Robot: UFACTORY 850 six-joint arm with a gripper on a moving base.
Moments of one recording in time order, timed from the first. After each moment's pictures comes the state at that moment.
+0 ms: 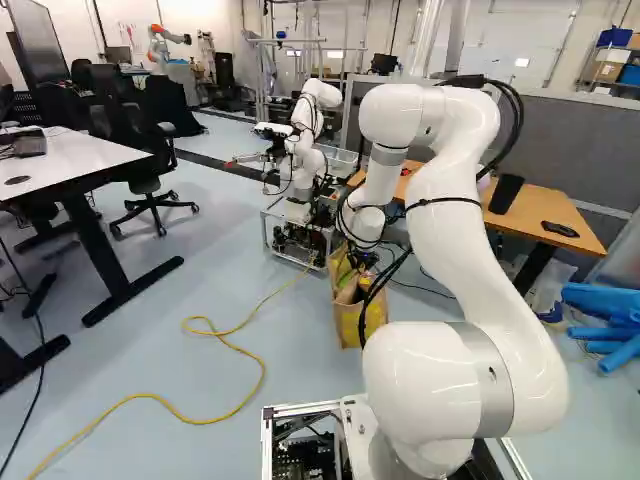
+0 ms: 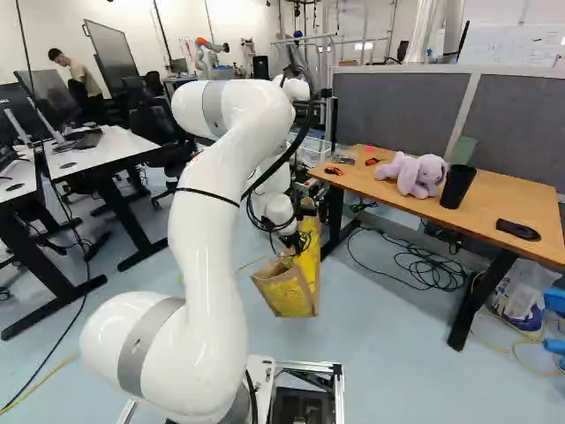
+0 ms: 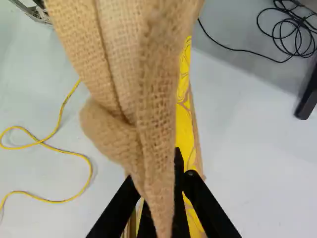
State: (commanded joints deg) arm -8.1 -48.6 -57.7 22.8 10.0 -16.4
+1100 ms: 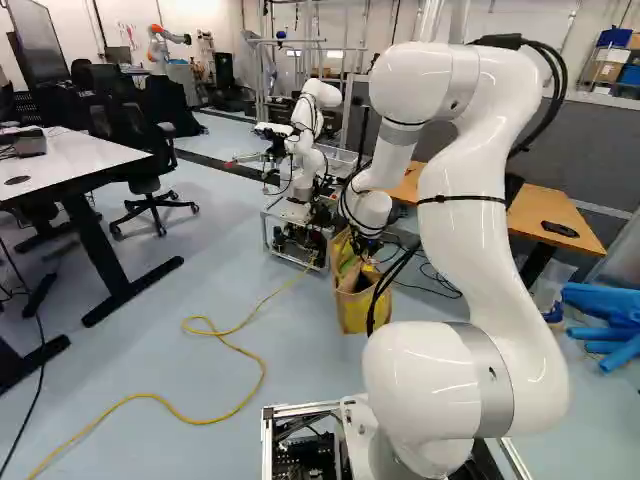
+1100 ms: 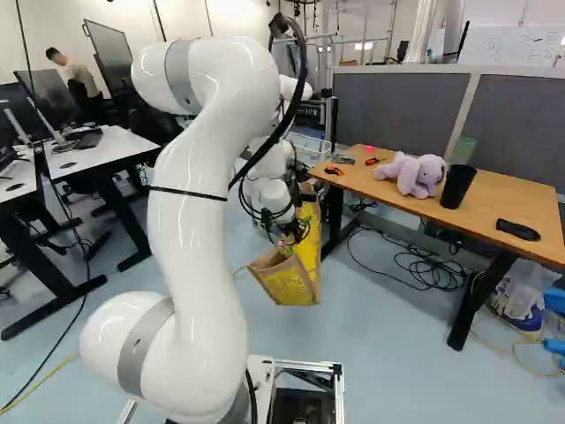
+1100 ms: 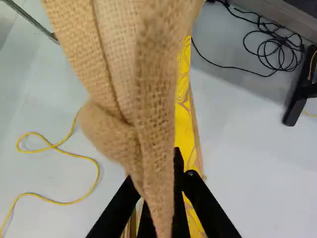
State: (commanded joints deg) arm -8.1 -36.8 -50.9 22.8 9.6 -16.4
